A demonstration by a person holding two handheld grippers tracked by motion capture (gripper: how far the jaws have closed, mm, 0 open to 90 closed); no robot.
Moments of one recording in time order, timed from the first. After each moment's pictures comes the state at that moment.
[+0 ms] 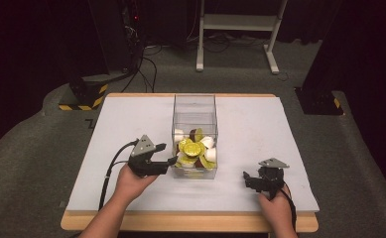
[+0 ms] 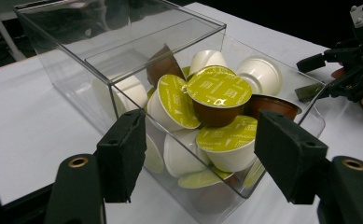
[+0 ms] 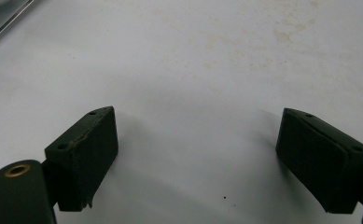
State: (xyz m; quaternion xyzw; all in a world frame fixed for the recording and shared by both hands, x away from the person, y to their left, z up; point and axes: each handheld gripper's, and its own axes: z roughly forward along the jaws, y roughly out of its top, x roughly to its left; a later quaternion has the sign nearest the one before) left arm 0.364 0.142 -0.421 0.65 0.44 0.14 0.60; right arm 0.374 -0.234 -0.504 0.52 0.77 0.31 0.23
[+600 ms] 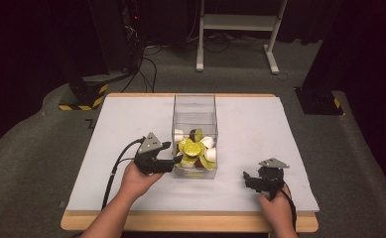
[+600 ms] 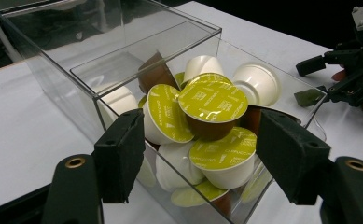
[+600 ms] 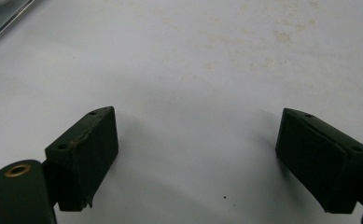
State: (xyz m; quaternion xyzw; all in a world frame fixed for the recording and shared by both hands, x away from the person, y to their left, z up) left arm 0.370 0.128 -0.420 0.66 0.43 0.14 0.60; right arm 0.374 -0.234 -0.504 0.51 0.77 0.31 0.23
